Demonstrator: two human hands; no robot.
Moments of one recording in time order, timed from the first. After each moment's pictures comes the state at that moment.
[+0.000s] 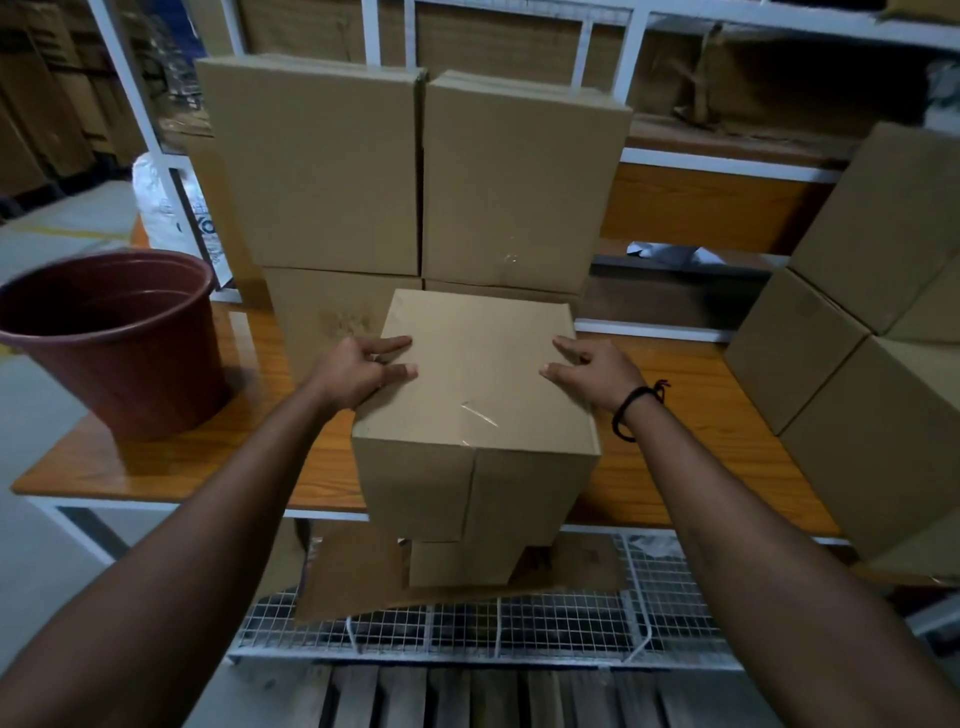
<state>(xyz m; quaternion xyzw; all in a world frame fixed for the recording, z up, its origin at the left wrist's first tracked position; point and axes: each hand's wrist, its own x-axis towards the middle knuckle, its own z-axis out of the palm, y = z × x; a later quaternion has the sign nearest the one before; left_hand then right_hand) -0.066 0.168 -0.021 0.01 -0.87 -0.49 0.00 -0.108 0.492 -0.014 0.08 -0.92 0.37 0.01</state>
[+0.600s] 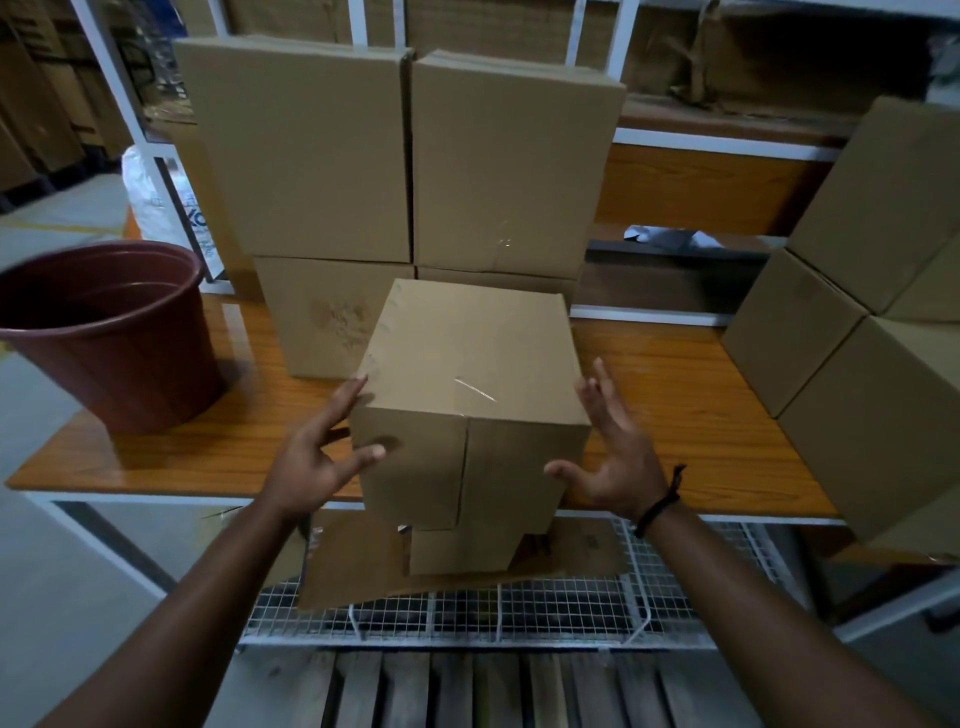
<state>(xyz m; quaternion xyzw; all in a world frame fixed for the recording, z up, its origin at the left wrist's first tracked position) 0.022 0.153 -0.100 -0.13 -0.84 -0.51 0.15 -0.015 0.519 -0.080 0.28 -0.88 0.33 0.19</state>
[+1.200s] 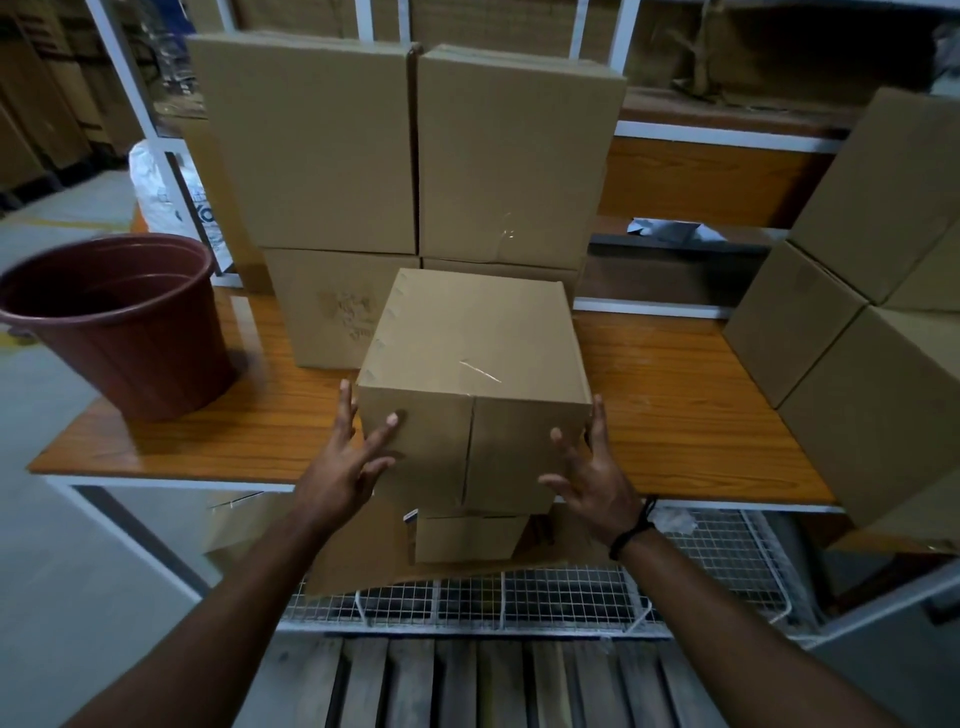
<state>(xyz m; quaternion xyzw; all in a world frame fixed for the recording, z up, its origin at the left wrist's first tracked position) 0.031 0.163 -0.153 -0.16 -0.93 -0.23 0.25 0.001 0.509 -0.146 0.30 -0.88 0.27 0.24</state>
